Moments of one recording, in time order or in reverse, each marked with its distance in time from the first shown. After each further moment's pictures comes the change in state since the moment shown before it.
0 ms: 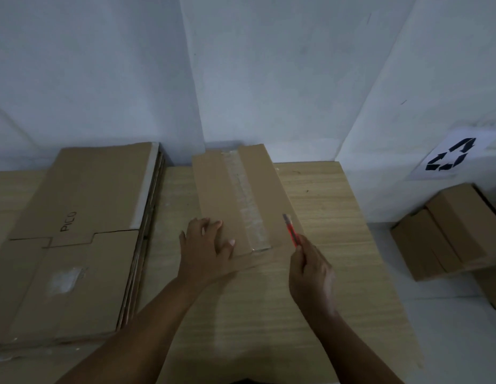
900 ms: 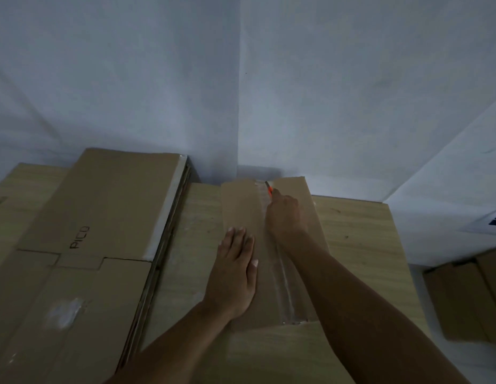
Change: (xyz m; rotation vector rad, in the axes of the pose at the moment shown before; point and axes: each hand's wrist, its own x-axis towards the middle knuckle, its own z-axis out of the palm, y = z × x) left_hand 0.073 -0.006 0.027 0.023 -0.057 0.050; right_hand 0.219 -0.083 0.163 -0.352 -0.536 -0.074
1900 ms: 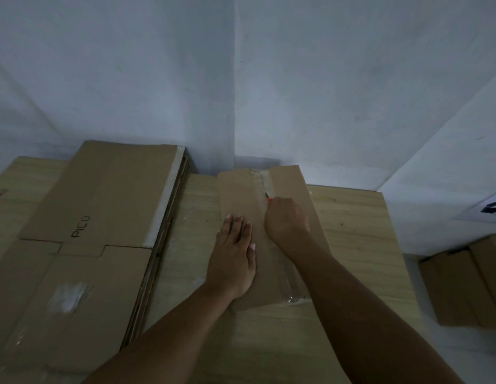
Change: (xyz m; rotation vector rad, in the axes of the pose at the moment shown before) left_hand 0.002 0.010 -0.003 0.064 -0.047 -0.063; right_hand -0.045 -0.001 -0.018 -0.232 -0.093 -0.047
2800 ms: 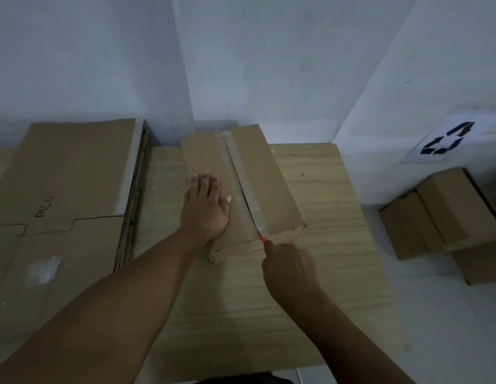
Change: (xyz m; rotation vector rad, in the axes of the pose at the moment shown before) left_hand 0.004 0.010 -0.008 0.160 -0.140 -0.044; right_hand -0.215 0.041 0.025 -0.018 -0.121 0.090
